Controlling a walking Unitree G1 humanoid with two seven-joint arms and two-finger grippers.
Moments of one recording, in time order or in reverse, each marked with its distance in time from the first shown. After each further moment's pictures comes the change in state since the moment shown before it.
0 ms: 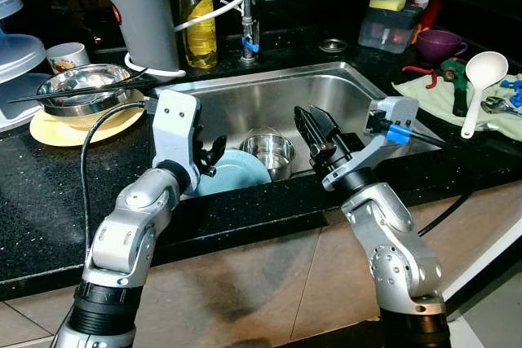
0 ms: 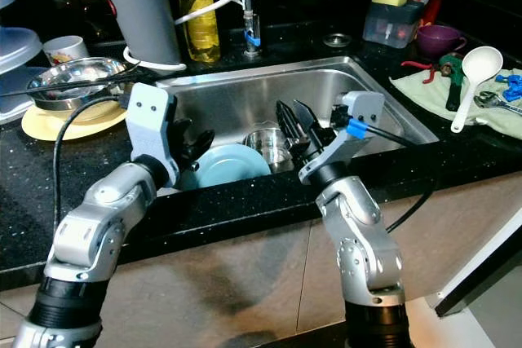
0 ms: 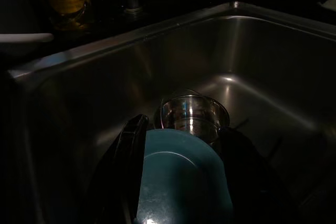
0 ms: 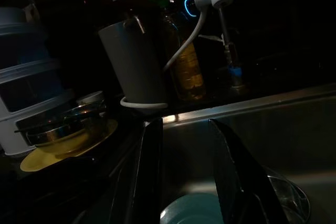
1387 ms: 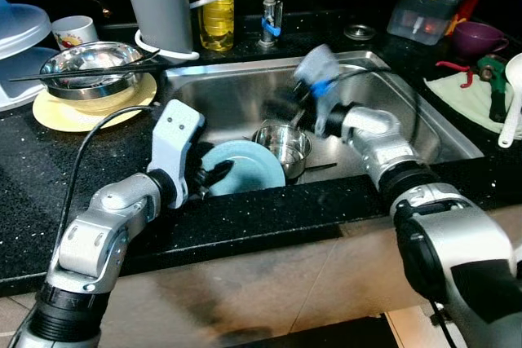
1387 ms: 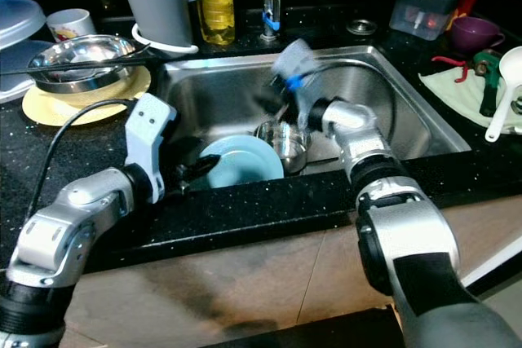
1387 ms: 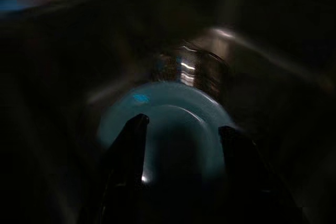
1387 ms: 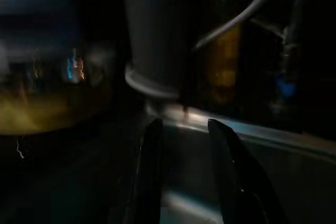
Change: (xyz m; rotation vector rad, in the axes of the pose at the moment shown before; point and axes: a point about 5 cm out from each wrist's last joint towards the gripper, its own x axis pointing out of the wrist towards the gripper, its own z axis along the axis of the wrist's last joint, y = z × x) left arm -0.010 0.022 -0.006 0.004 0.090 -0.086; right arm 0.091 -0.057 0.004 -0.110 0.029 0.240
